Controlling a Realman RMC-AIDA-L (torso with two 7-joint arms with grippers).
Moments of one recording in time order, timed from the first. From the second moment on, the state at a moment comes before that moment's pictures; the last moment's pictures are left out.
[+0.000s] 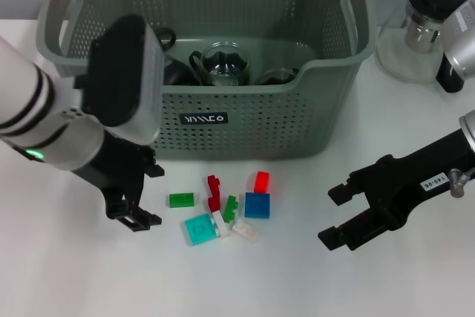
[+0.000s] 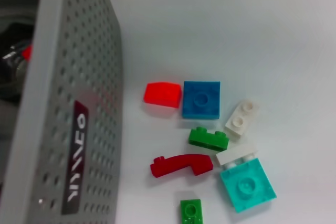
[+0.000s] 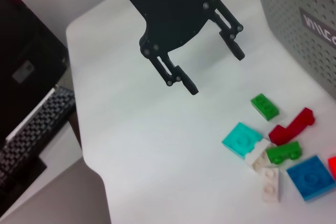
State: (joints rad) left arm -0.52 -2.17 1.31 1.48 2.69 1.69 -1.76; right arm 0.65 2.09 -1.09 -1.11 -2.26 -1.81 2.10
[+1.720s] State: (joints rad) left arm -0.63 -2.17 1.53 1.22 2.78 1.43 -1.93; right arm 0.66 2.10 -1.11 -1.07 -2.29 -1.77 2.07
